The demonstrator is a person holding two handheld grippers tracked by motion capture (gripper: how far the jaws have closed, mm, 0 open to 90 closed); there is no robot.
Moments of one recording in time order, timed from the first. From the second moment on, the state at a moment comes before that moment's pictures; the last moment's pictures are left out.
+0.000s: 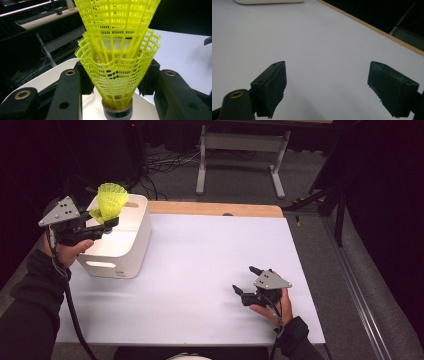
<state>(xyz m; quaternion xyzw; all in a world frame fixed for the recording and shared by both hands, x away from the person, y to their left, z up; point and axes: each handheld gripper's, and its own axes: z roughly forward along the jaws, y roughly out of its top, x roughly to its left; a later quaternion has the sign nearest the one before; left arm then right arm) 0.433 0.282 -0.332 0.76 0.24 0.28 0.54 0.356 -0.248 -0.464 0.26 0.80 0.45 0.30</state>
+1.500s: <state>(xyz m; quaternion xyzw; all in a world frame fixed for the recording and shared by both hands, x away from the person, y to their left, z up) 0.549 0.265 -0.377 0.85 0.34 0.21 0.34 0.361 -0.247 -0.459 0.25 0.80 0.49 0.24</state>
